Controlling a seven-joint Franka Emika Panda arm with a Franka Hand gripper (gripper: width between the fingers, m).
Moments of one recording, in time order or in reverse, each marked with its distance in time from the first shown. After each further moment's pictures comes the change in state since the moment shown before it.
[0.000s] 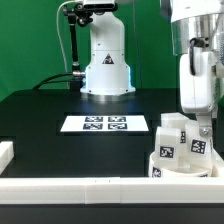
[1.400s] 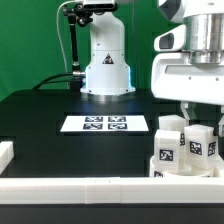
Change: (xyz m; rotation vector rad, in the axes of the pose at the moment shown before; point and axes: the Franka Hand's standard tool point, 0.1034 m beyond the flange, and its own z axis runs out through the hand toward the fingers) arm -0.001 0.000 -0.001 -0.012 0.127 -1.005
